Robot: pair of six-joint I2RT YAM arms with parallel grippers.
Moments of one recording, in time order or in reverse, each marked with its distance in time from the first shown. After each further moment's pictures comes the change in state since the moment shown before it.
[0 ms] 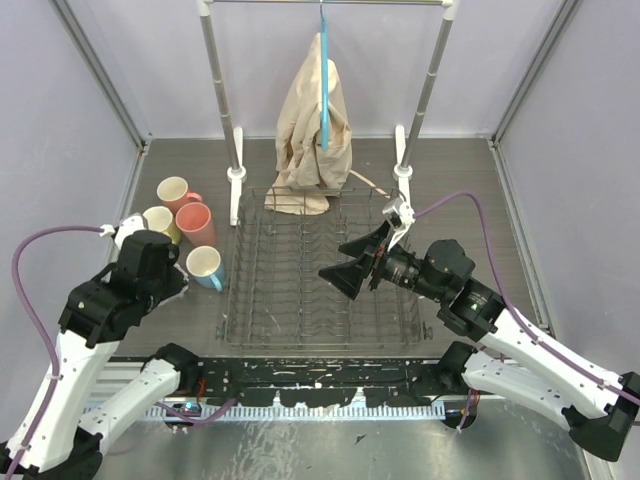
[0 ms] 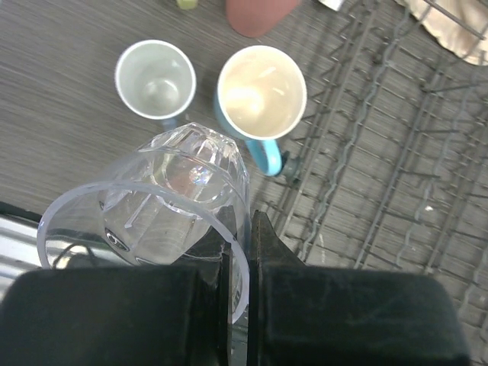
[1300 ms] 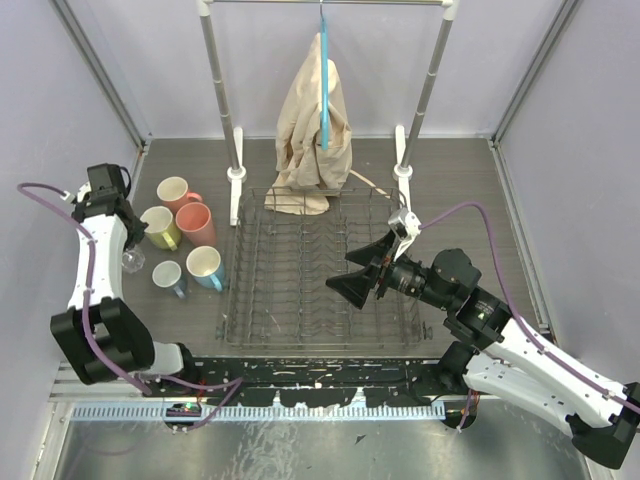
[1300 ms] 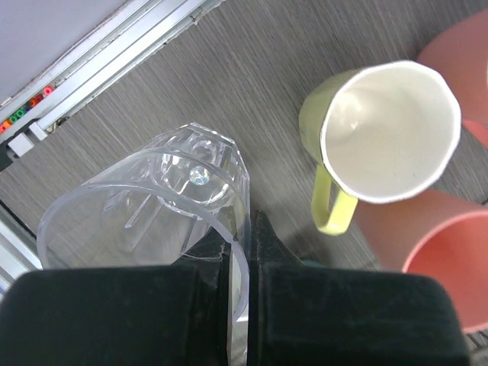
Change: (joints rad) left arm 0.757 0.637 0.091 0.359 0.105 0.173; right arm 0.000 -0.085 -0.063 -0.036 -0.008 -0.029
